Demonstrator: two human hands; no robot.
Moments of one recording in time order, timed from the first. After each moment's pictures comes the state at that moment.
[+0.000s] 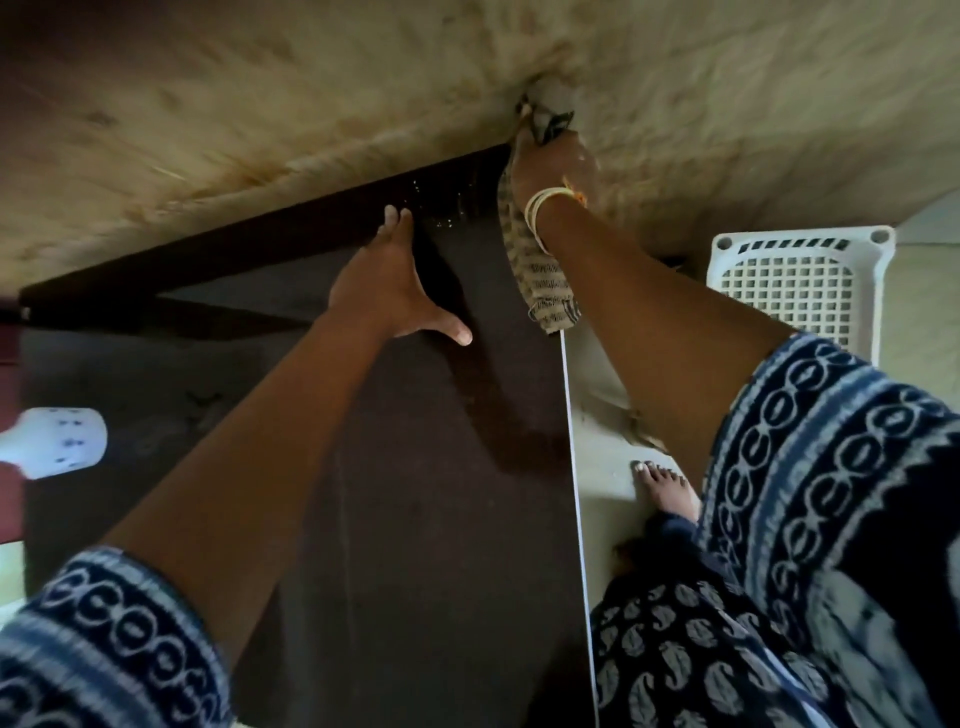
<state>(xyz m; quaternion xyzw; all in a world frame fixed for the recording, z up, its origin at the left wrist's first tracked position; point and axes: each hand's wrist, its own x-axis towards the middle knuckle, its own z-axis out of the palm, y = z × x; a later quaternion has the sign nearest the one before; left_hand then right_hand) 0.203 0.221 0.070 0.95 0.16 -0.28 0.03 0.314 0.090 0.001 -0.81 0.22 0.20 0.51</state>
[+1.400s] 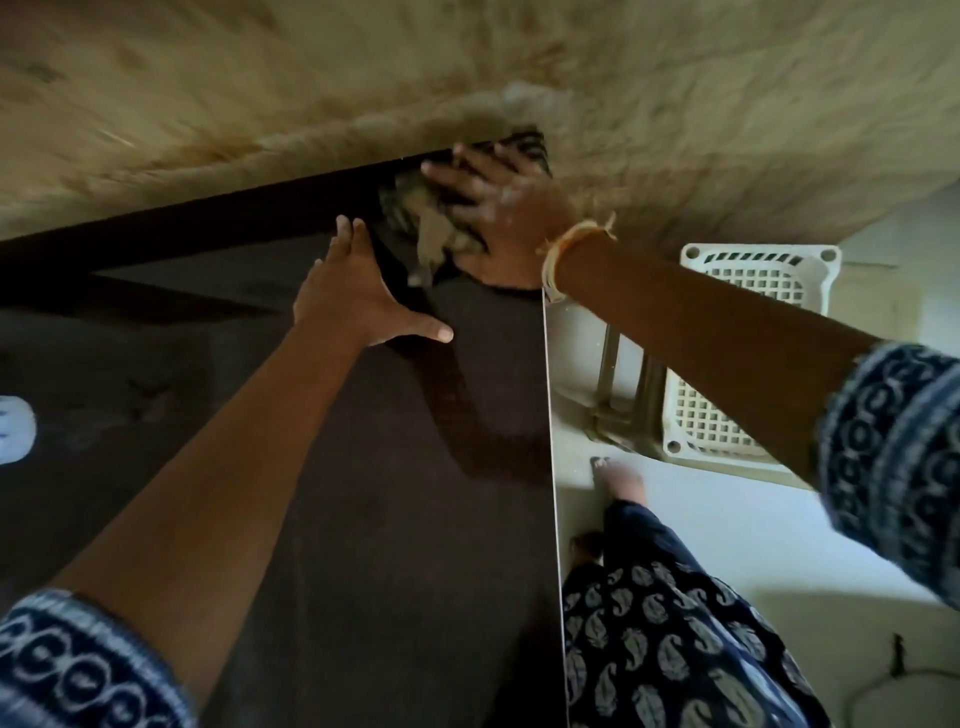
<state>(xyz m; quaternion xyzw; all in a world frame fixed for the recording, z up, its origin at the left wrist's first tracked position) 0.190 0.235 0.062 0.93 0.21 -0.29 0.04 0.284 0.066 -0.001 -0.88 -0.46 0.04 0.14</state>
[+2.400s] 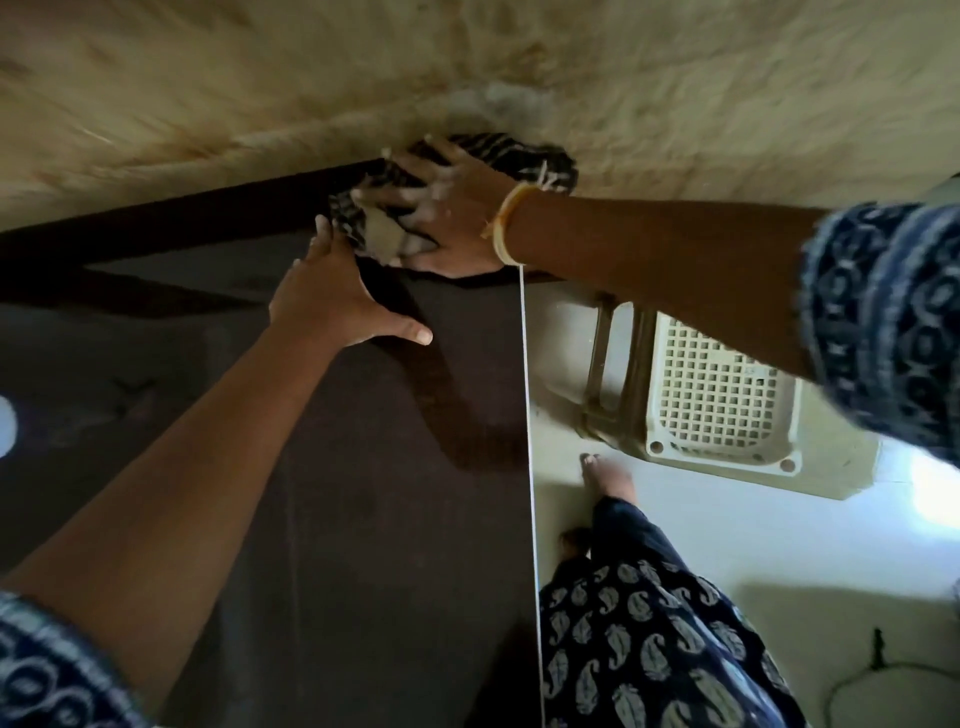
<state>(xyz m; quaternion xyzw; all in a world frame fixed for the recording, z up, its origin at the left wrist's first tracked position) 0.194 0.240 0.057 0.93 0.22 -0.29 0.06 0.306 0.093 0.010 -0.81 -0.57 0.09 0.05</state>
